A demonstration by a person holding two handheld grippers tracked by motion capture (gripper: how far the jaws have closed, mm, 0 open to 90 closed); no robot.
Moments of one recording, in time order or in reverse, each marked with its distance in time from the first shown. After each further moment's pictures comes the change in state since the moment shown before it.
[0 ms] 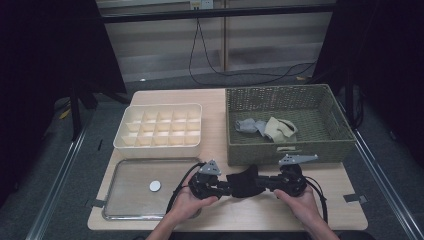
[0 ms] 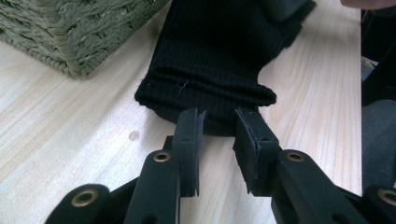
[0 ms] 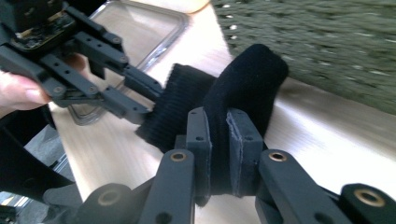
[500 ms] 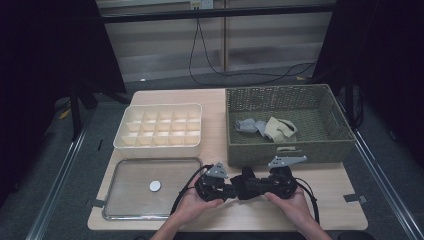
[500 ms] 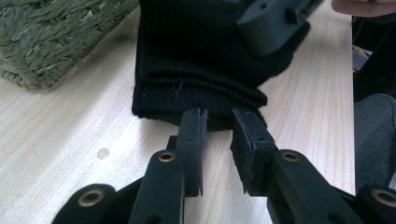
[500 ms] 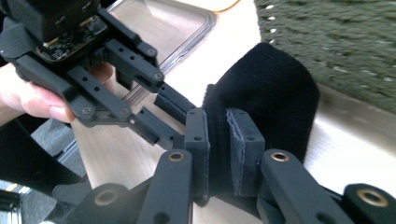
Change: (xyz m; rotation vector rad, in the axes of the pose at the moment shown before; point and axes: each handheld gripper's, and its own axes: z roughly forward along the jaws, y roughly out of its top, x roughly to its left) left arm -0.010 0.005 0.013 0.019 -0.029 0.035; right arm 0.019 0.004 0.016 0.016 0.038 -0.054
